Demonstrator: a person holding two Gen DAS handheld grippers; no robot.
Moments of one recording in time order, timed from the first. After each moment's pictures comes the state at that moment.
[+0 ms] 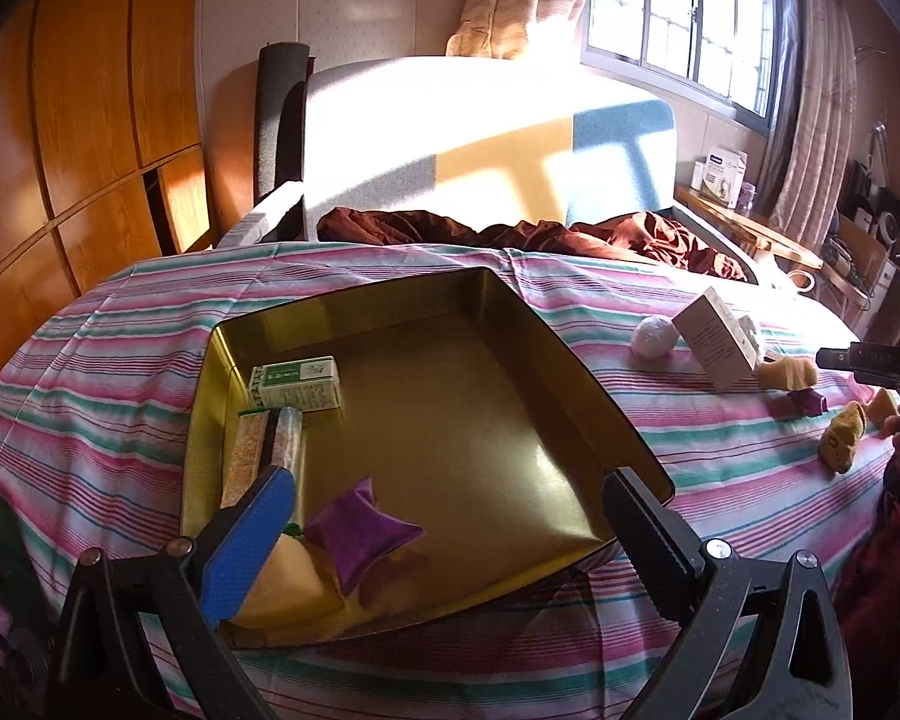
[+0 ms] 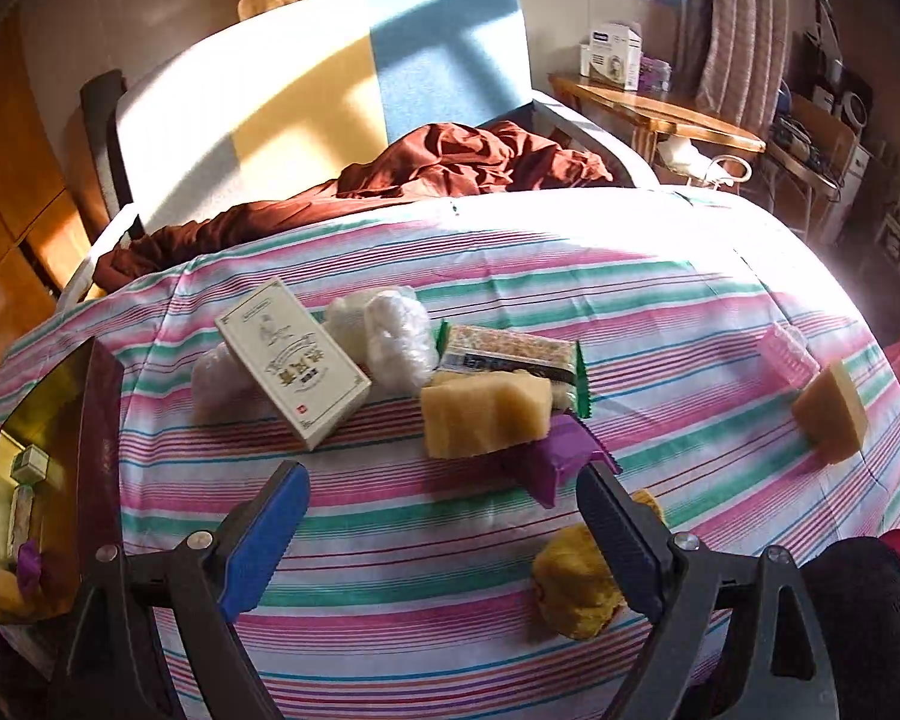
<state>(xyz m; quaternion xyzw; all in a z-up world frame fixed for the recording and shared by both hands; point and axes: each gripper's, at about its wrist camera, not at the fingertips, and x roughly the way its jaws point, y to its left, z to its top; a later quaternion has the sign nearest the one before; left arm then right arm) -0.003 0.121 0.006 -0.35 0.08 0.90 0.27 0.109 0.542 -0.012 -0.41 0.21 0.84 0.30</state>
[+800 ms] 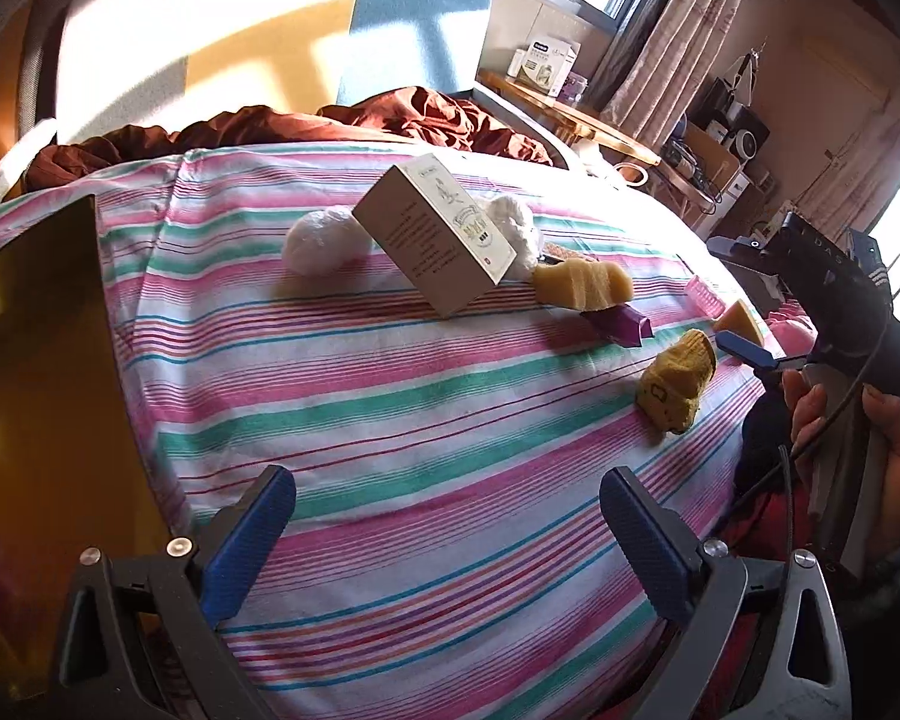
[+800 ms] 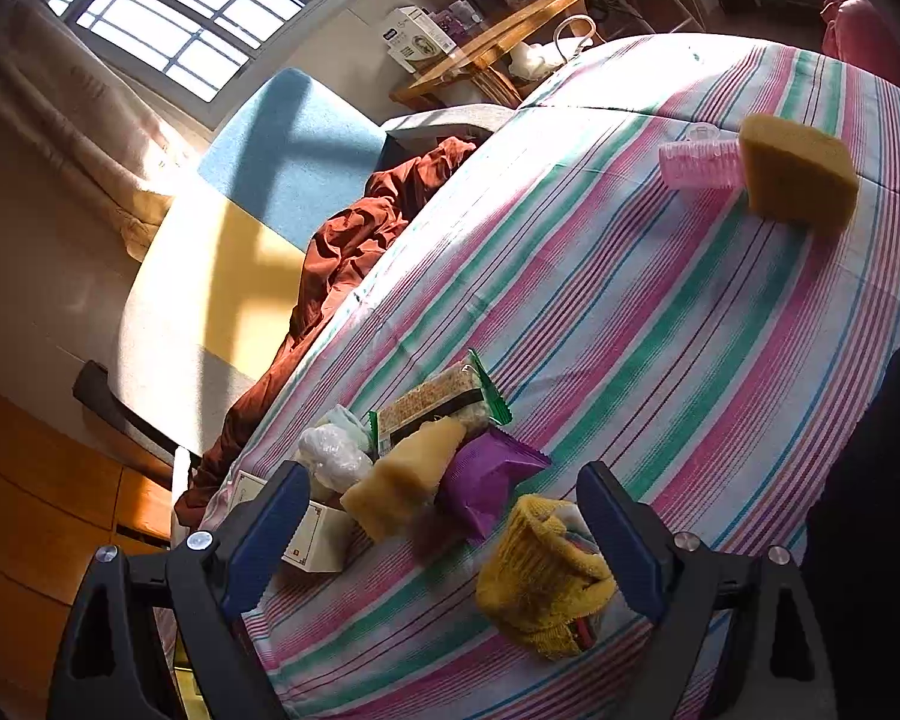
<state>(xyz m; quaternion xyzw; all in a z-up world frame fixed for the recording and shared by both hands) 0.023 0.318 -0.036 -0.47 0.07 0.75 0.46 0.187 0.614 -0.033 -0.23 0.48 0.79 0.29</state>
